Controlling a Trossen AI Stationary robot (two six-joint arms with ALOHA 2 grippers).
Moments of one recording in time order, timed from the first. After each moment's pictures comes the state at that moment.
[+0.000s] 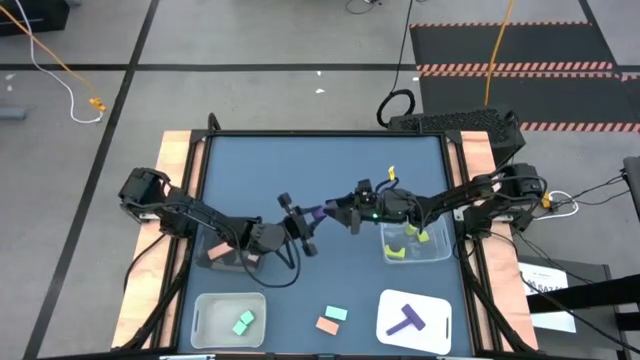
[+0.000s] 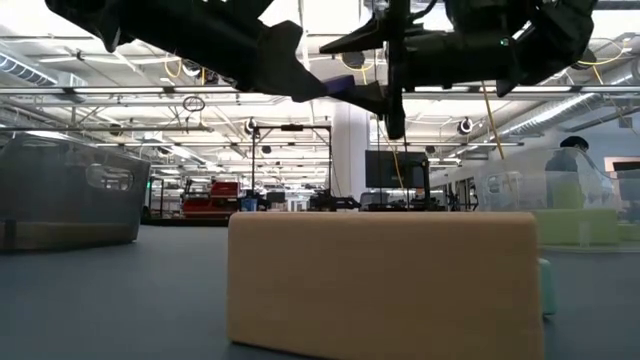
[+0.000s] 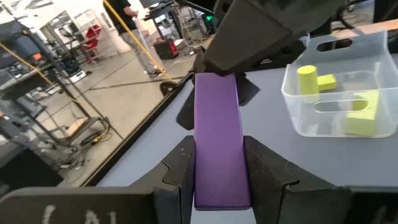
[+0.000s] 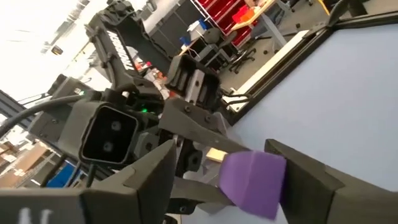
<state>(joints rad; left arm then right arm) -0.28 1.67 0.79 0.64 -0.81 0.18 0.03 1.57 0.60 0.96 0.13 0.78</state>
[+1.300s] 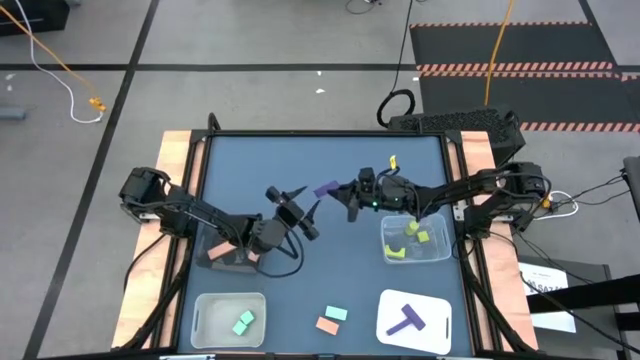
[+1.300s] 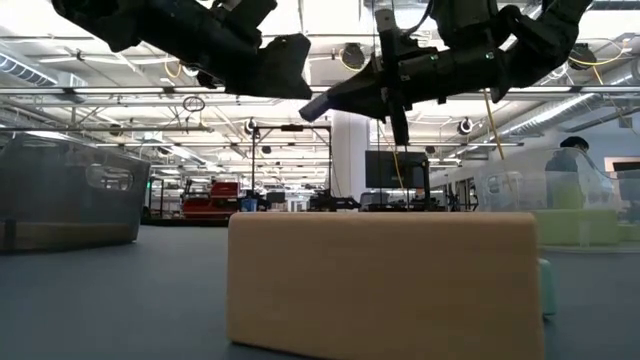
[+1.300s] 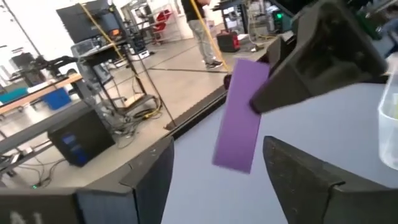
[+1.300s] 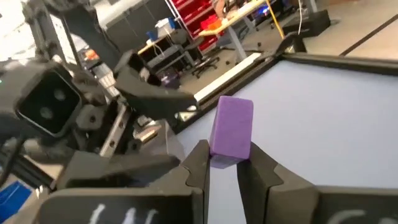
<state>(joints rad) -0.26 1.67 0.79 0.66 -1.07 0.07 -0.09 1.54 0.60 0.84 0.13 0.58</state>
